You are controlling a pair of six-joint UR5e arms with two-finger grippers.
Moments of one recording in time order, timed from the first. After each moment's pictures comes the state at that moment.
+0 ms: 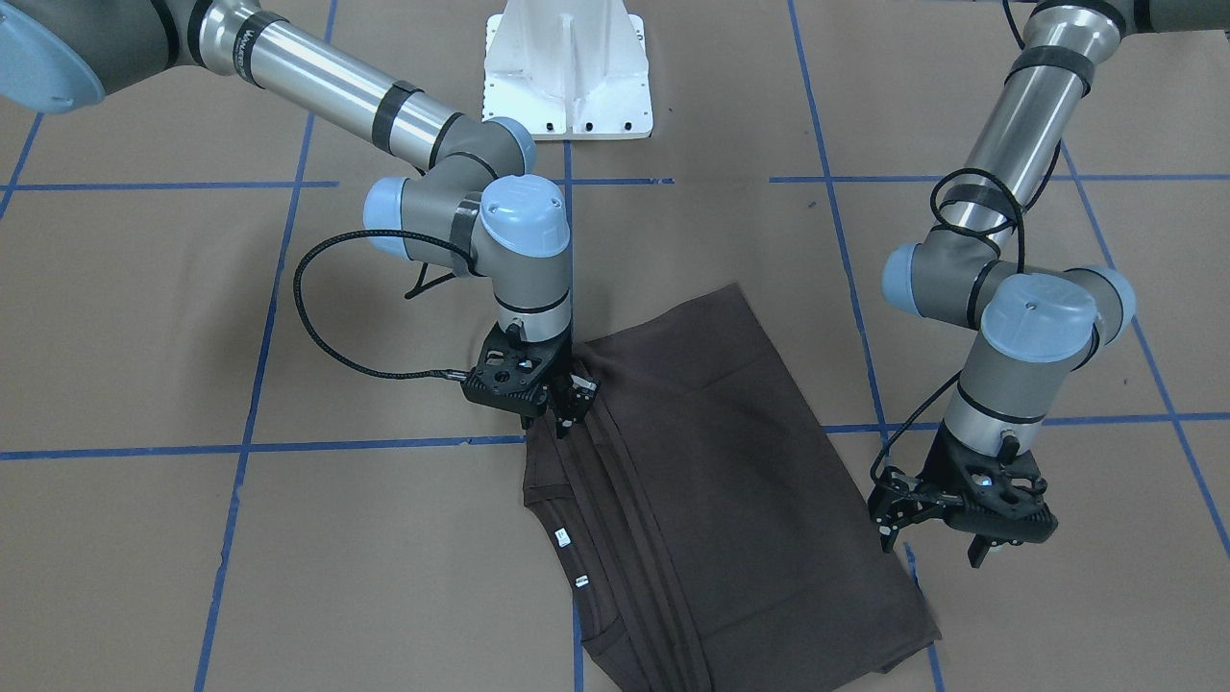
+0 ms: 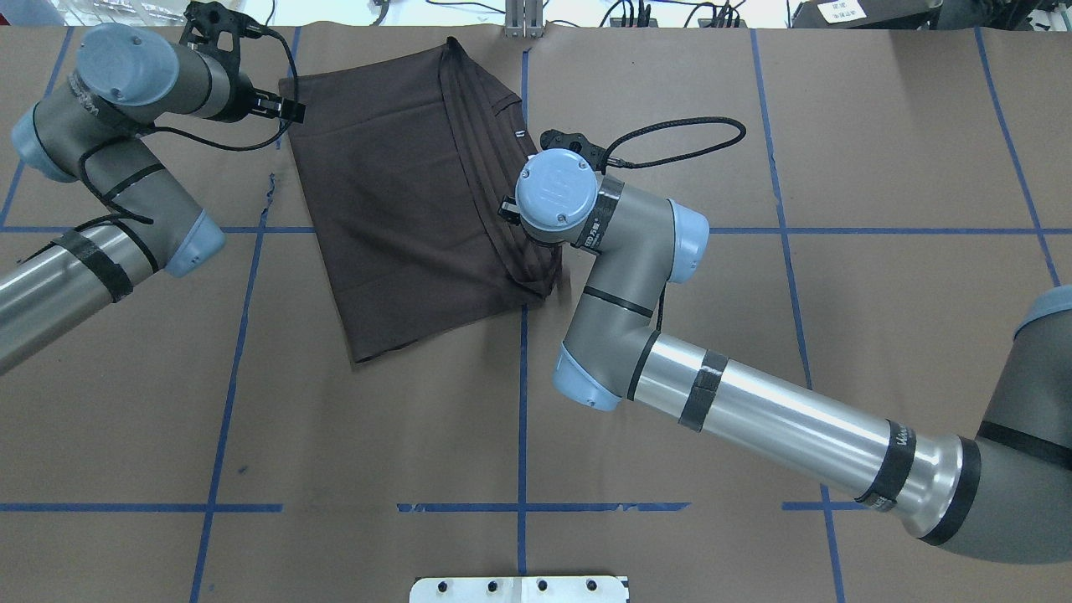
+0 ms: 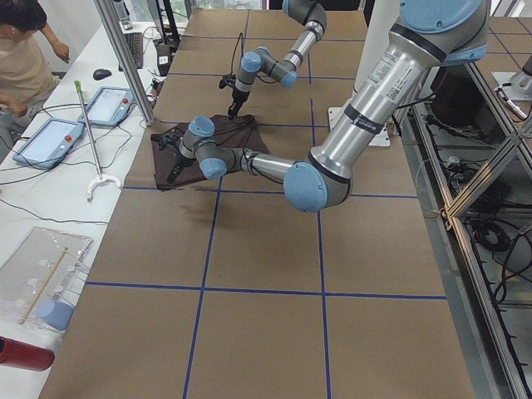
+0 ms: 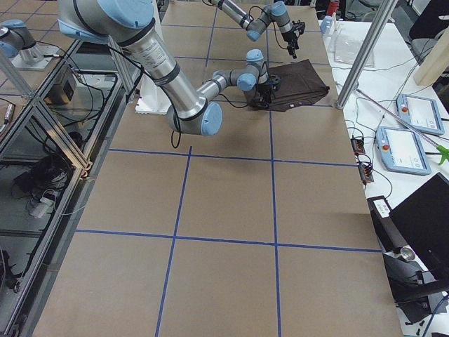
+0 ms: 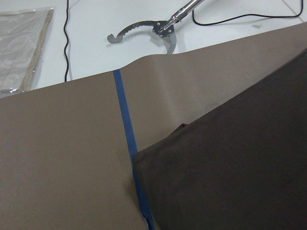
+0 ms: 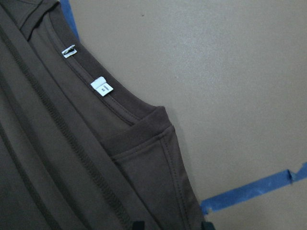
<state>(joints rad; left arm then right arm) -0.94 -2.19 -1.08 -2.40 -1.77 -0.71 0.55 -0.68 1.18 -1.24 1.61 1.55</state>
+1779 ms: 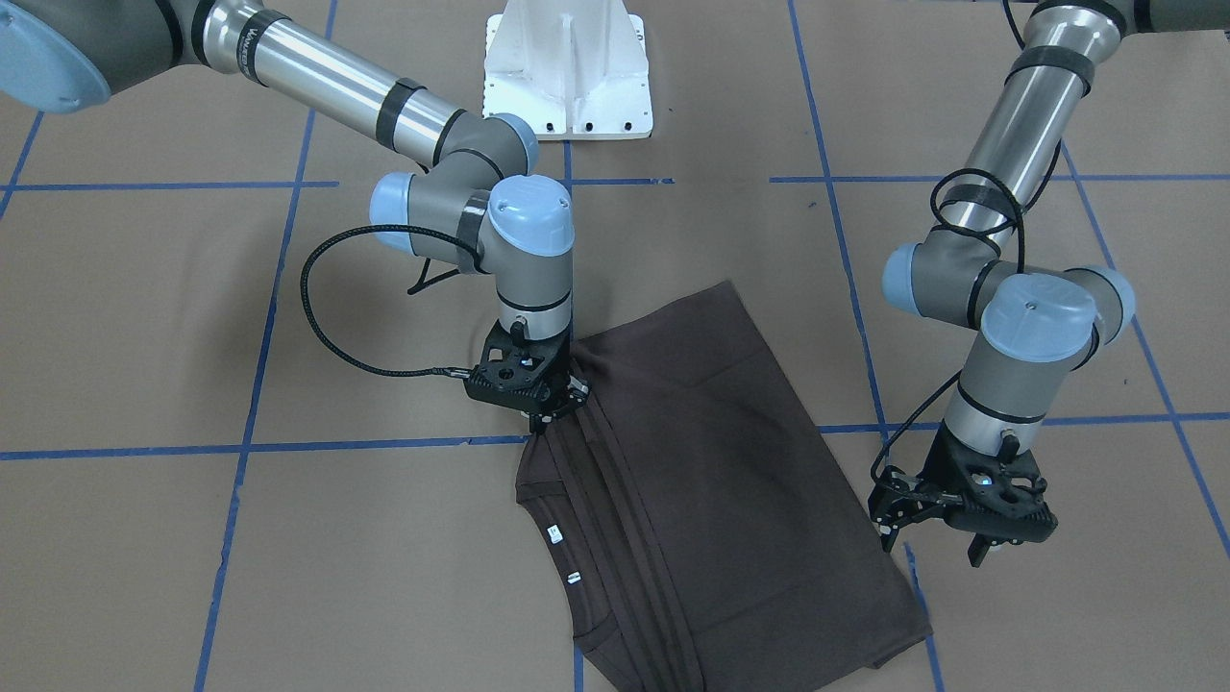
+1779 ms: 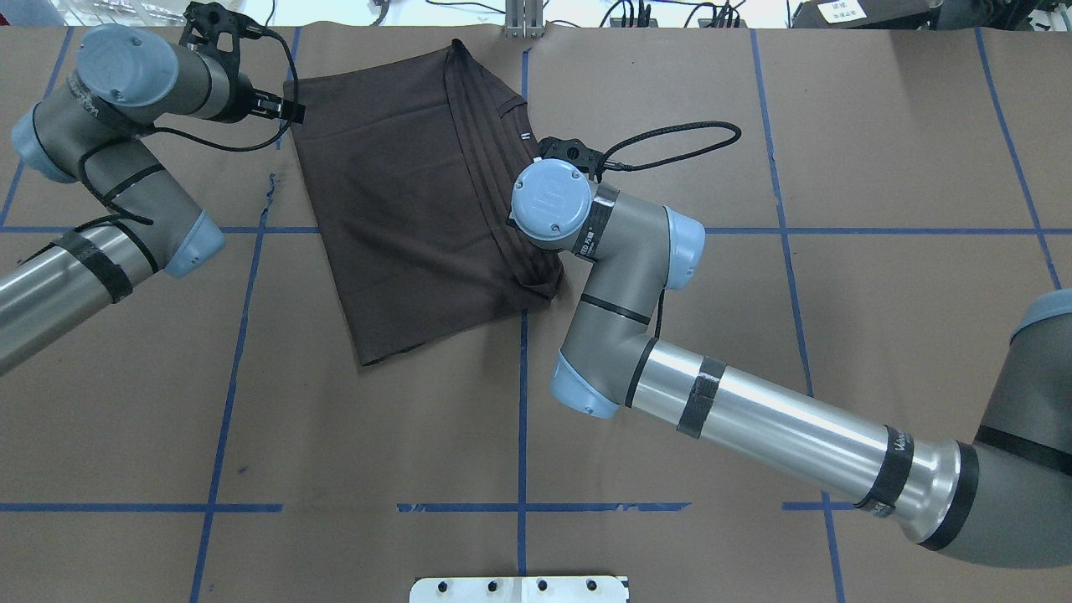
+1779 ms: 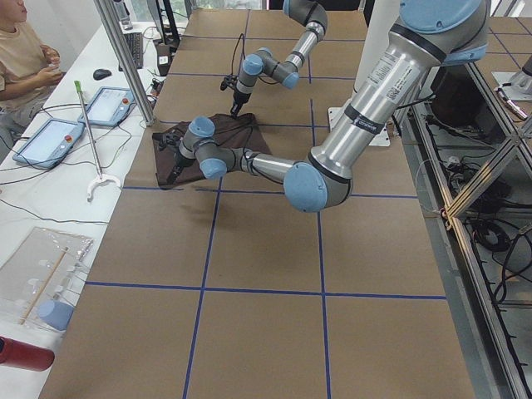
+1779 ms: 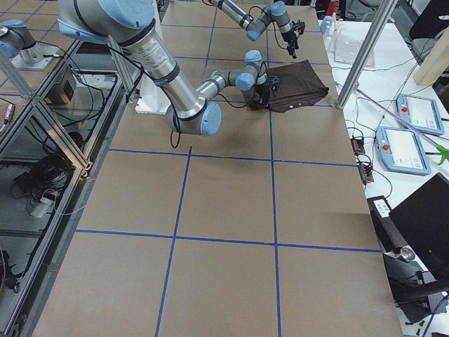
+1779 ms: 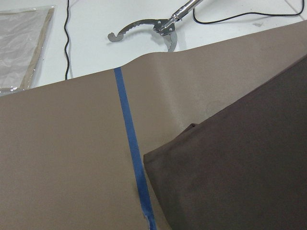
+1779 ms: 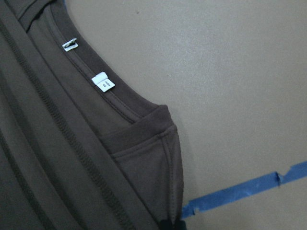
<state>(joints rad) -0.94 -2.19 -1.08 -2.40 -1.76 -0.71 0.54 -0.68 1.19 -1.29 1.59 1.51</state>
